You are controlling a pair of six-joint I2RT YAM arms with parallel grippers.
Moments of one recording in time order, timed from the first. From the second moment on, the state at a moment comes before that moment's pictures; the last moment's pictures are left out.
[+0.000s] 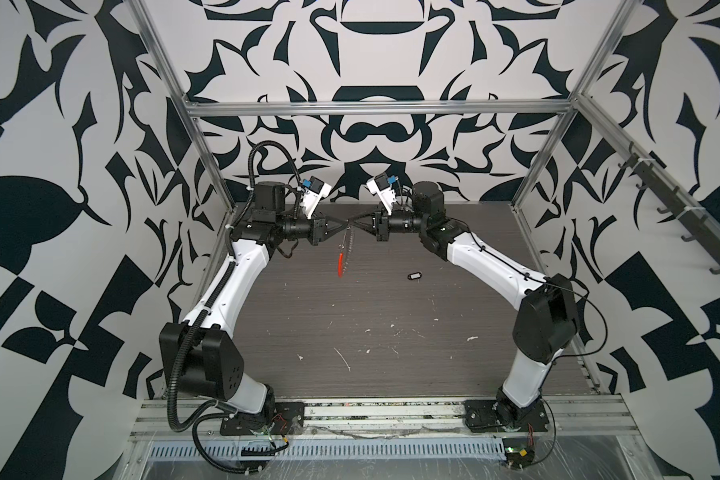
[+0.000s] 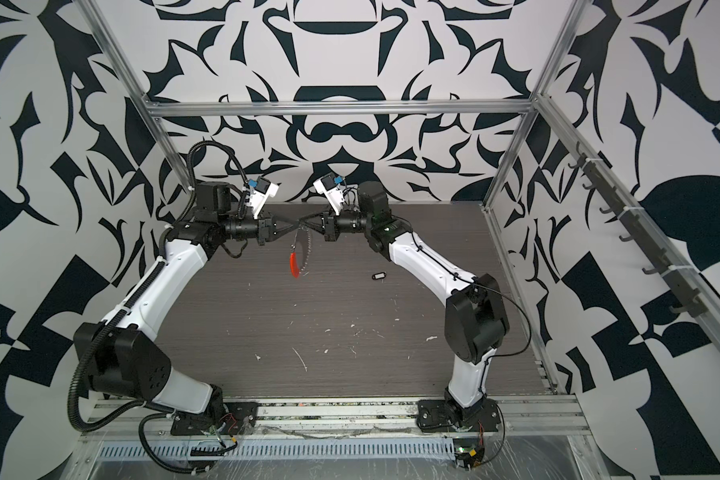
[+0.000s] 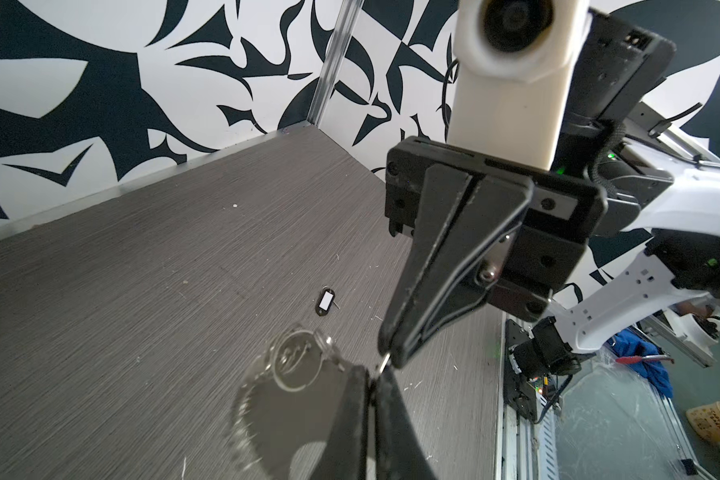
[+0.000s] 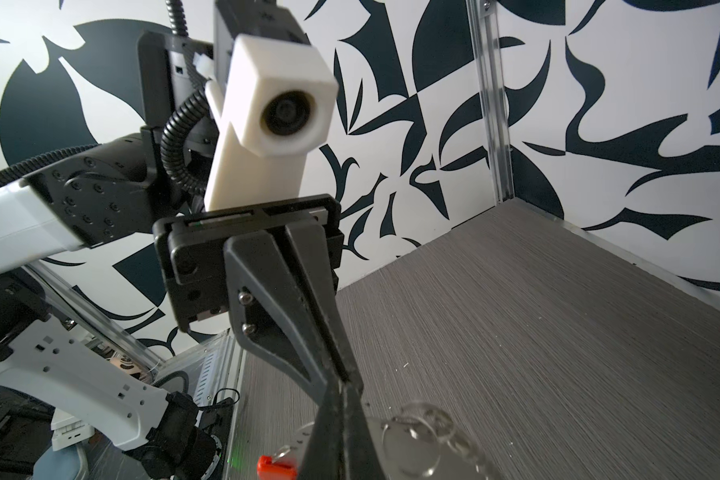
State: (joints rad) left arm -0.20 1.51 1.43 -0.47 1.03 0.04; right arm 0.56 1.80 1.56 0.09 -0.90 0.29
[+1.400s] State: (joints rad) left arm -0.26 1.47 0.91 0.95 0.81 -0.92; right arm 0.52 1.72 1.34 0.61 -0.79 0.68
